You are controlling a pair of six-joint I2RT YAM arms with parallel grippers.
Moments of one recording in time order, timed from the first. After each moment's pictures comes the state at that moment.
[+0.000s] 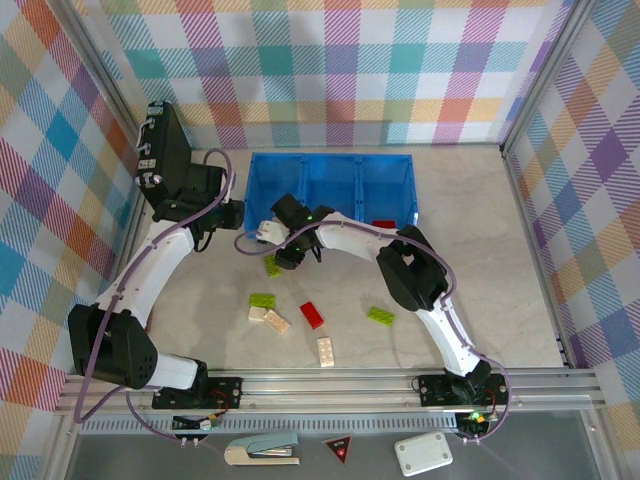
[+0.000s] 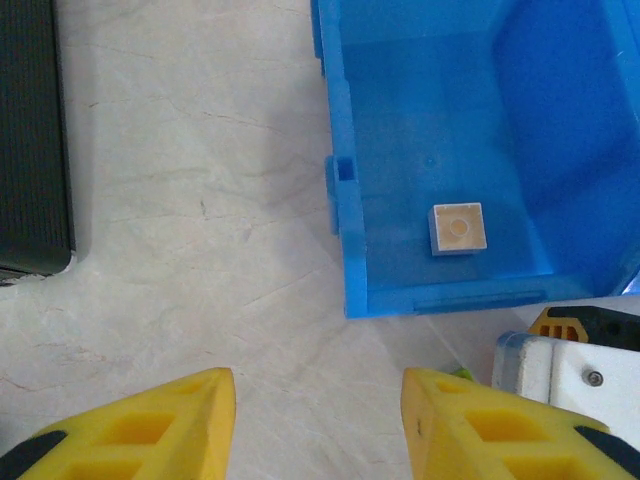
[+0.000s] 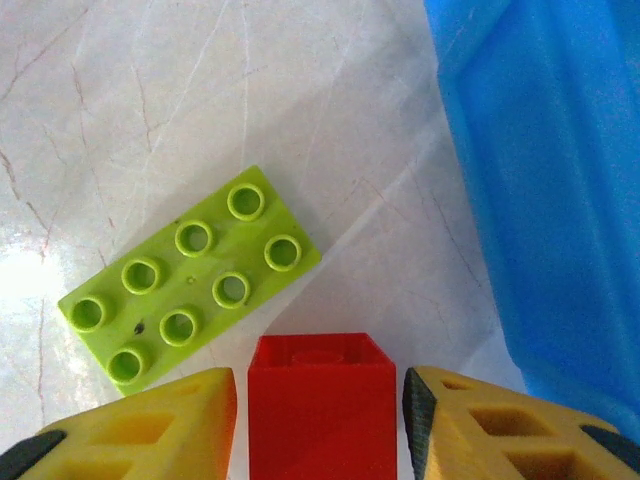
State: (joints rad) left arm -0.21 1.39 1.22 -0.68 -0.12 -0.06; right arm 0.86 2.28 1.83 -0.63 -0.12 -0.45
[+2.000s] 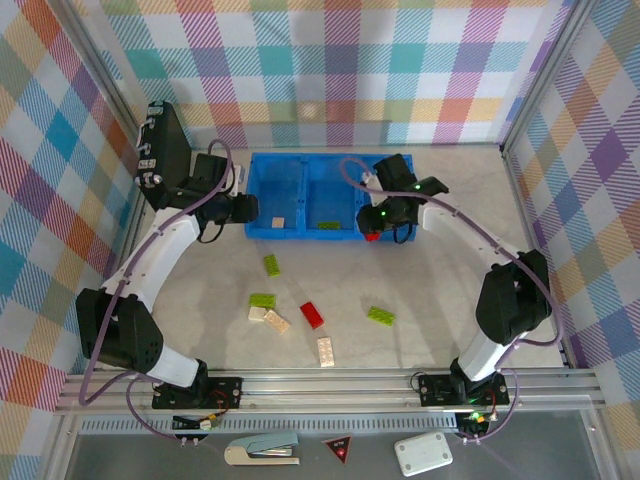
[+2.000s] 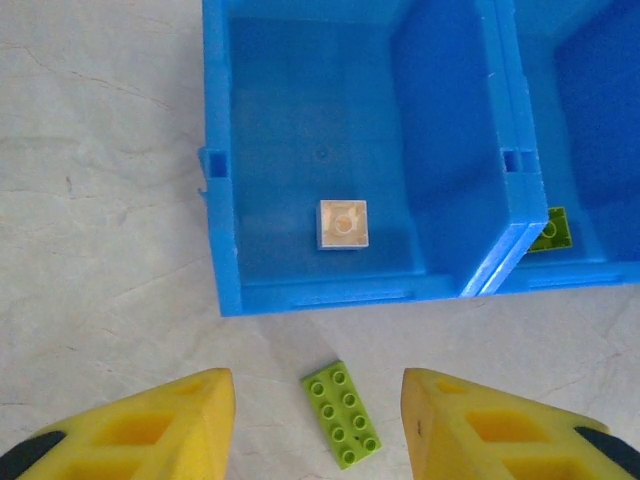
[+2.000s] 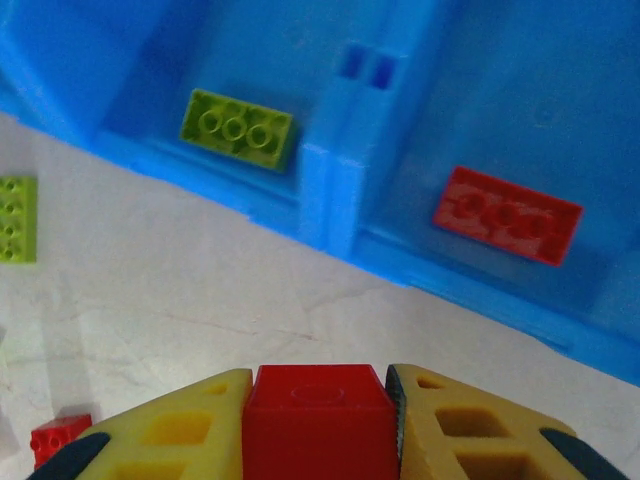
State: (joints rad) left arm -0.24 1.48 1.33 -0.75 0.06 -0.23; right arm 0.43 1.67 1.45 -0.84 -0.14 0.15
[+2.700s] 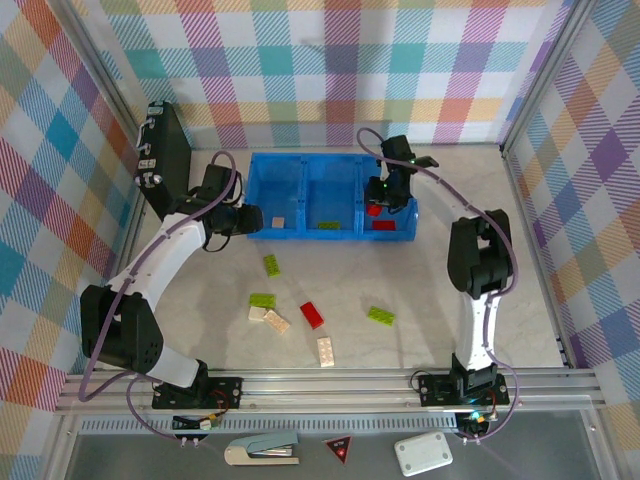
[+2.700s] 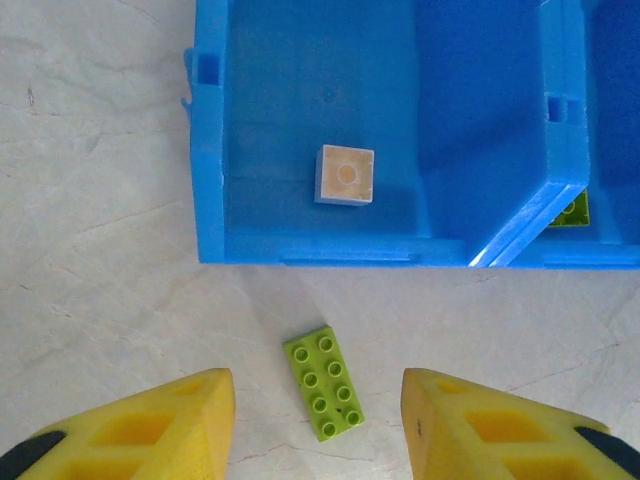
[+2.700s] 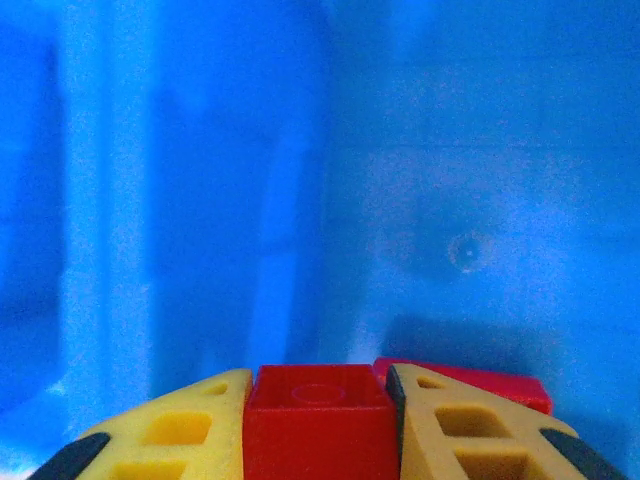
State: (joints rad) left arm -0.26 1.48 1.24 -0.74 0.05 -0.34; right arm 0.32 2.07 1.74 -0.76 -0.15 0.37
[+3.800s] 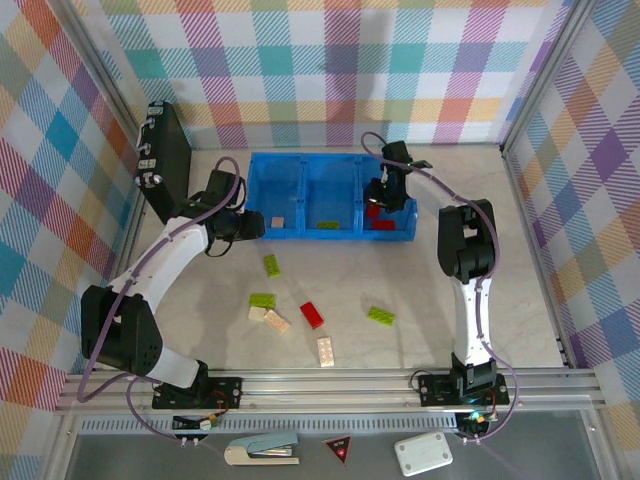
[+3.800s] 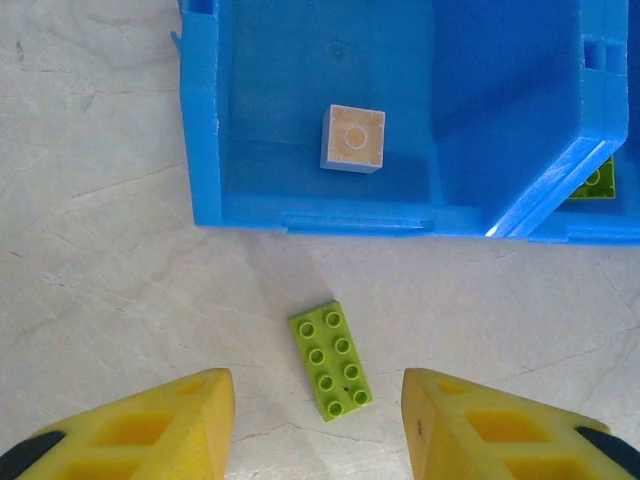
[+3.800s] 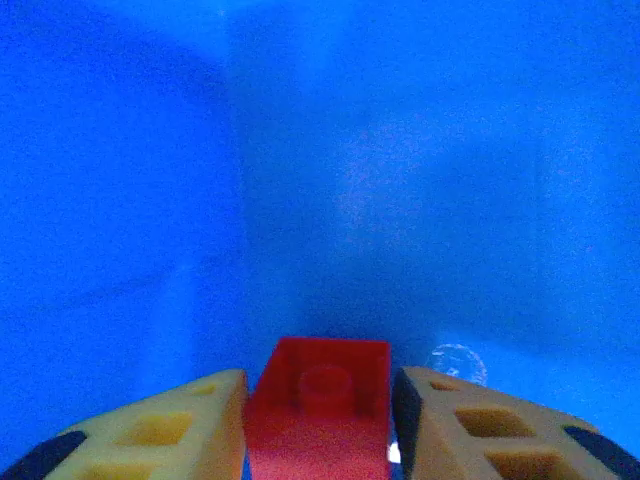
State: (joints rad) left arm -0.29 1.47 1.21 -0.74 0.04 -0.34; right arm 0.29 2.24 1.81 -0.68 -0.19 0.46
